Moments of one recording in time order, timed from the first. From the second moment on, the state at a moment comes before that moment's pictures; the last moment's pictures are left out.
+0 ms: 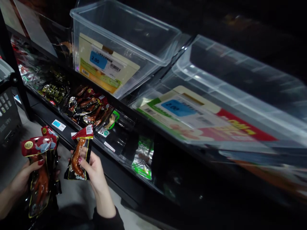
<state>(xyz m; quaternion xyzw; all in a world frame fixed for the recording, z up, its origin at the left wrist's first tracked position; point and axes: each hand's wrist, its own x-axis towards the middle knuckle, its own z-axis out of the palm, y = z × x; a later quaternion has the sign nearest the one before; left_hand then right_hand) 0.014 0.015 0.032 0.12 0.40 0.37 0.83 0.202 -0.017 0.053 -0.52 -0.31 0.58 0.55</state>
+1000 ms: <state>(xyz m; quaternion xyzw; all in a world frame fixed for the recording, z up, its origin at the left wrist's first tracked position) 0.028 0.013 -0.016 0.39 0.49 0.41 0.66 0.125 -0.034 0.033 -0.68 -0.69 0.21 0.13</state>
